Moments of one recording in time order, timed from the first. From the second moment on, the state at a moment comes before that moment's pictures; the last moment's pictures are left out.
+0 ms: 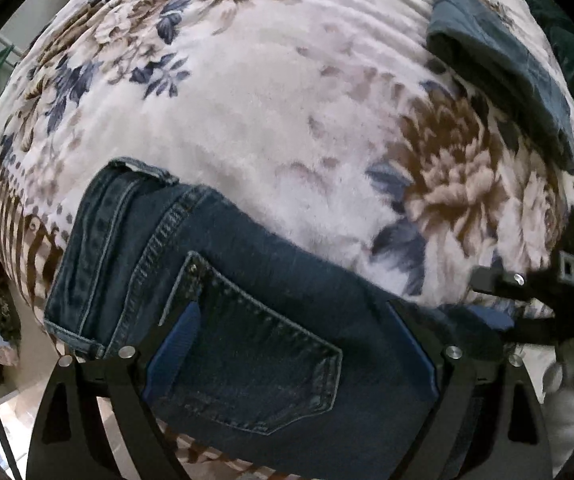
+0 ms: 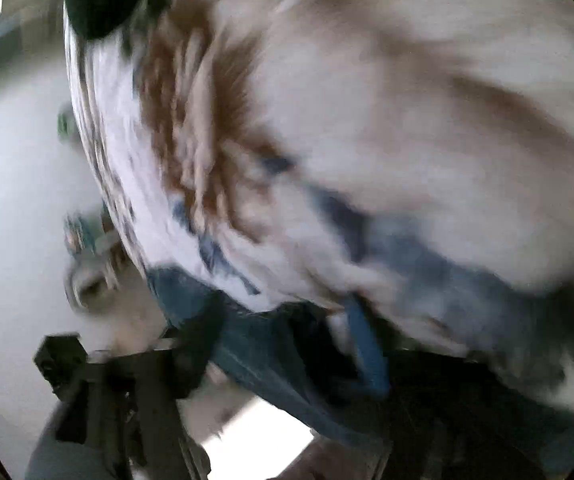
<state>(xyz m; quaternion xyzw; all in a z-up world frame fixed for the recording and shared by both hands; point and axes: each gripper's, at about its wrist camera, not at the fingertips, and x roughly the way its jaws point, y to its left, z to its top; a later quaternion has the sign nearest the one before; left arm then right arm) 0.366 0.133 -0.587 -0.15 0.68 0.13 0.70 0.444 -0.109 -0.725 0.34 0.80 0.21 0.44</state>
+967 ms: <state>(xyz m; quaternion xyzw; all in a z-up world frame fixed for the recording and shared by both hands) 0.308 -0.041 -0.566 -0.05 0.68 0.01 0.73 0.203 -0.457 -0.546 0.46 0.53 -0.12 0.70</state>
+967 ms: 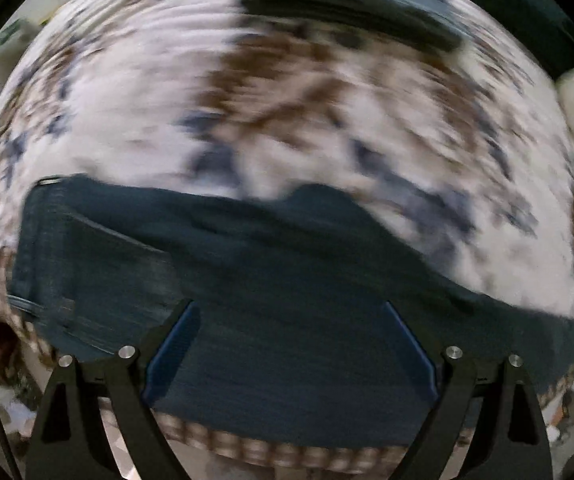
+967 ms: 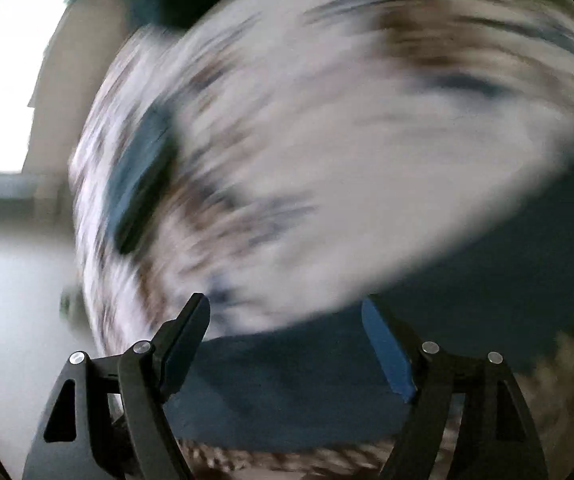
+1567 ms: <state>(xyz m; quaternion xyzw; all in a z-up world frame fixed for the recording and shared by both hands) 0.279 -0.306 -0.647 0.02 0.71 -0.12 0.69 0.053 -0.707 -0.696 0.63 0.37 -0.14 0.67</state>
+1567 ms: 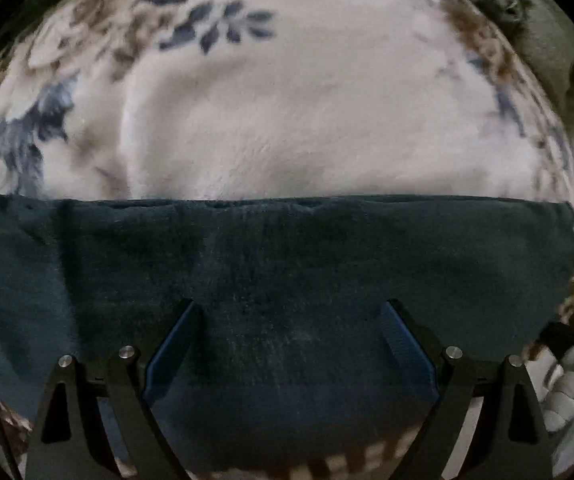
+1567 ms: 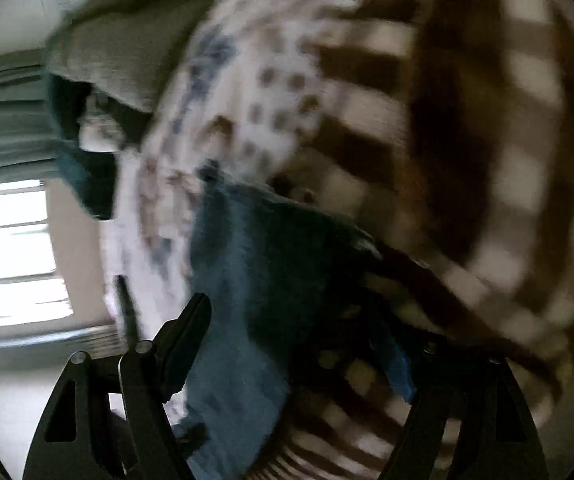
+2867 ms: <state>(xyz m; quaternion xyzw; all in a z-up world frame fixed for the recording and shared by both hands) 0.282 -0.169 -0.569 -0.06 0.67 -0.01 0.74 0.168 -0.602 -0.571 0.48 0.39 -0.10 0.78</state>
